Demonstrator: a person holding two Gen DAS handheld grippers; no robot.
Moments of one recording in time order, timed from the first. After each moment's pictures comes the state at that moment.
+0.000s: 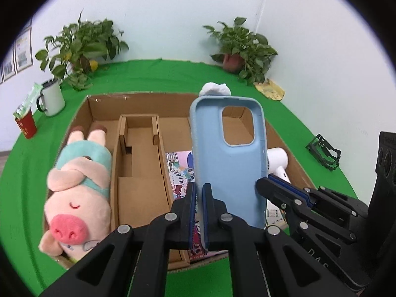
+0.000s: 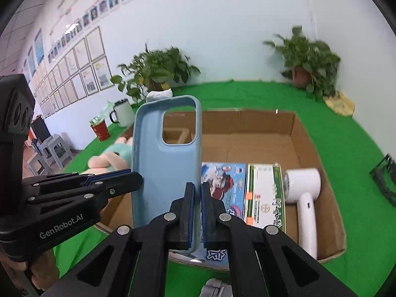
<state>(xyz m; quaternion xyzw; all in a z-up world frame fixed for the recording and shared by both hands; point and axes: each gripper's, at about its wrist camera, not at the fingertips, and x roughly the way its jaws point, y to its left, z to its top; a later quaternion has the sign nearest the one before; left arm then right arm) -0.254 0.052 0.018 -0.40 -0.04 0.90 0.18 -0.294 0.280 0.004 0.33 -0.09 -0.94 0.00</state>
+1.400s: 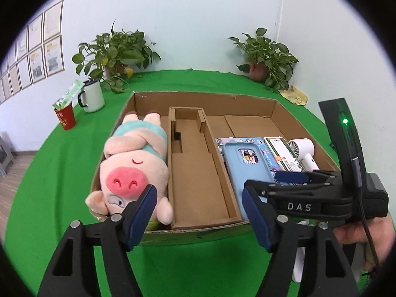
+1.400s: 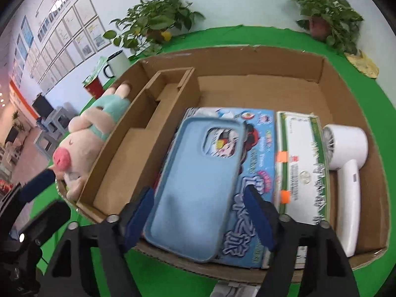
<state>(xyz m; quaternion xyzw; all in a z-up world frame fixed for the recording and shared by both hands) -0.188 0.007 0.006 -0.35 -0.01 0.93 0.09 -0.347 0.265 -0.071 0.47 -0.11 -0.88 0.05</state>
